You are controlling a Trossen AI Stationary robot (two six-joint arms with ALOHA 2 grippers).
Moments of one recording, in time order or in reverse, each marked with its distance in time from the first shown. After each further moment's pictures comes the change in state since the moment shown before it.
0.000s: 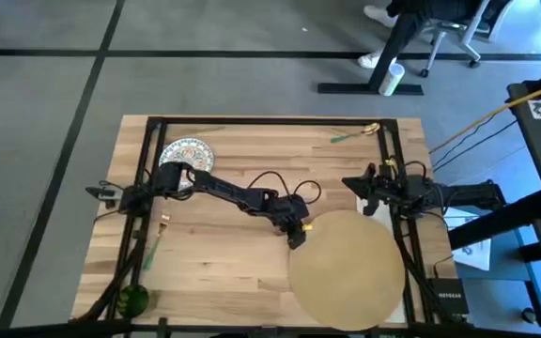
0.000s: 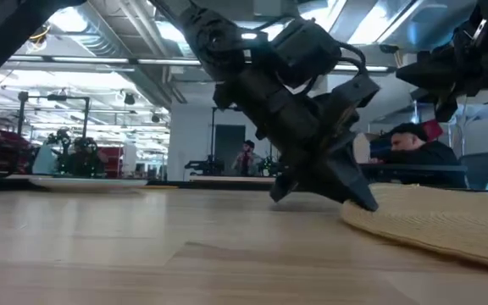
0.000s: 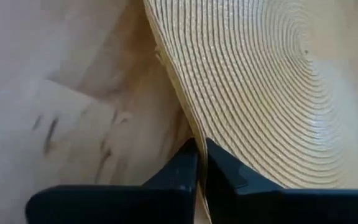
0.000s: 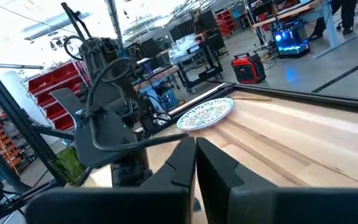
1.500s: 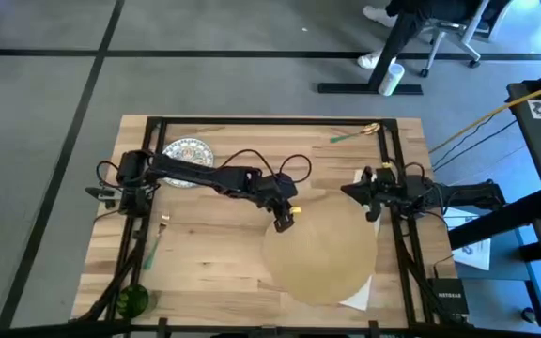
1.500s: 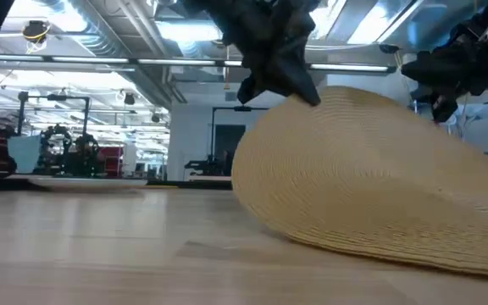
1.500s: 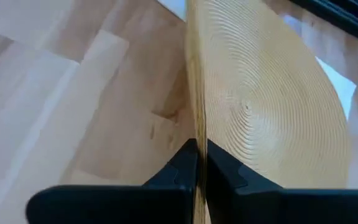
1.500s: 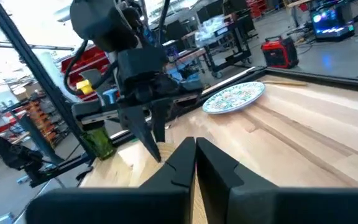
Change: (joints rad) left arm -0.013 -0.337 0.002 -0.312 -0.179 0.115; right arm 0.000 0.000 0.000 -0.023 -0.176 0.015
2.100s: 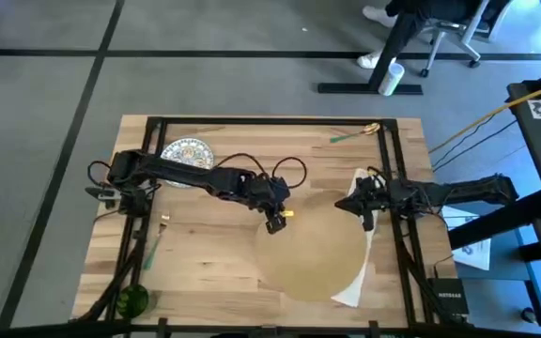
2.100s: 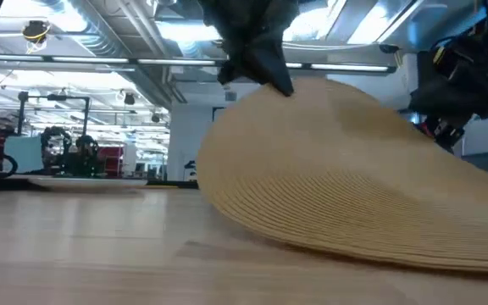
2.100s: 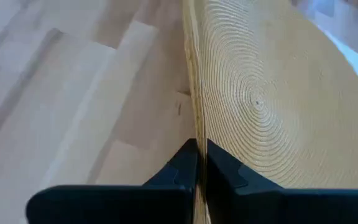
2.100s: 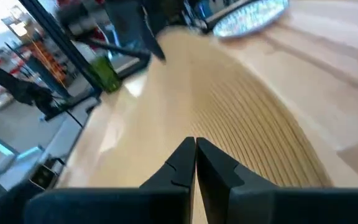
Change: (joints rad) left arm -0.027 -0.085 0.001 -0.159 -0.143 0.017; right arm 0.000 0.264 0.000 -0.028 -0.135 0.064
